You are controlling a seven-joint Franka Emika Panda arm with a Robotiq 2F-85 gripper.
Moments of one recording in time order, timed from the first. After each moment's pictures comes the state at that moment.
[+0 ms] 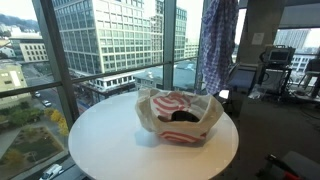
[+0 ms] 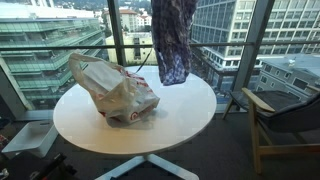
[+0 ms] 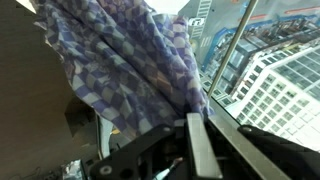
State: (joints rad) arm -0.21 -0.34 0.09 -1.76 -0.12 2.20 1.05
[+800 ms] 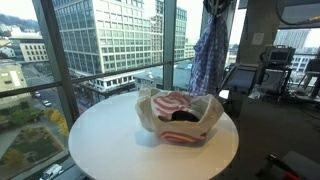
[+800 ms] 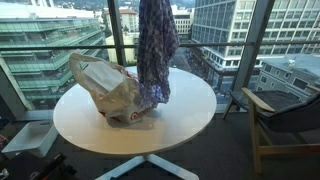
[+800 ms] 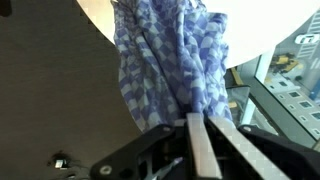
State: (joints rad) arm -0.11 -0.11 0.15 -1.62 -0.33 1.77 1.32
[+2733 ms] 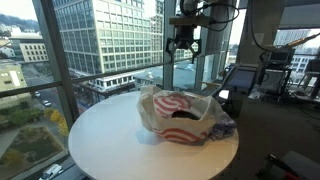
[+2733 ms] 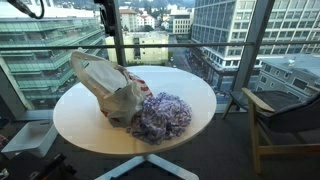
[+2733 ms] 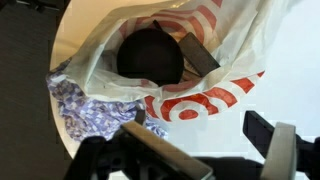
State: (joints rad) arm 0.12 0.02 0.15 -1.86 -0.03 1.93 0.90
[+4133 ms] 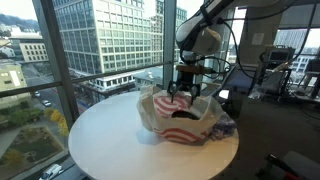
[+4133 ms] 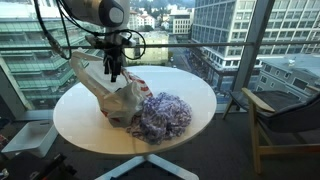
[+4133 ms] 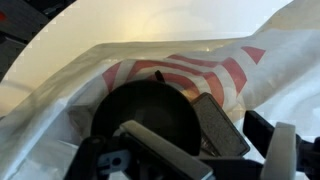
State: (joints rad) arm 0.10 0.21 0.10 -2.07 0.24 2.15 0.55
